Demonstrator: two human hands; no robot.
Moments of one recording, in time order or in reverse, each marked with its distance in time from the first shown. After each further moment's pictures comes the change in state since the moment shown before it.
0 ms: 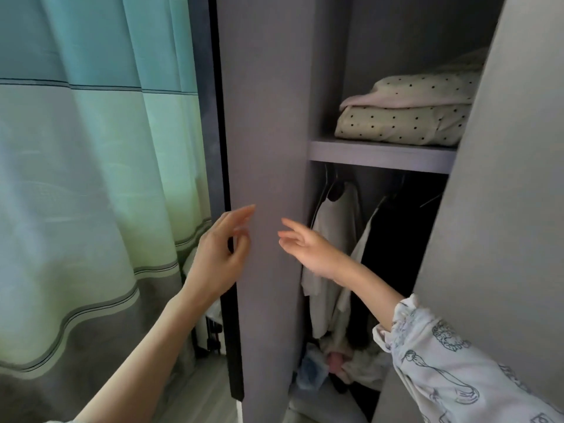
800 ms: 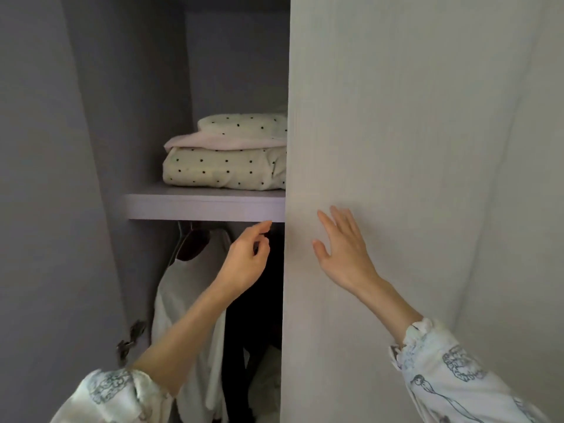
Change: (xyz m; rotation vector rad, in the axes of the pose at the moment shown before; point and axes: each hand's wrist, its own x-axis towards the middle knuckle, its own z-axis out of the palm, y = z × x) left_hand 0.182 0.070 0.375 -0.277 -0.364 0.008; right_hand -0.031 0.138 -0.356 -0.878 0.788 0.053
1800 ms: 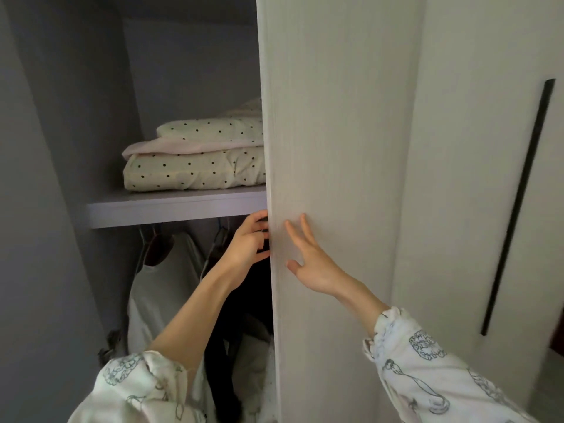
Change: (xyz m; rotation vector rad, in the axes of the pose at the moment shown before) left_hand -0.038 0.071 -0.003 -0.602 -0.318 -0.247; right_hand -0.075 -0.040 -0.025 0.257 -0.248 0.141
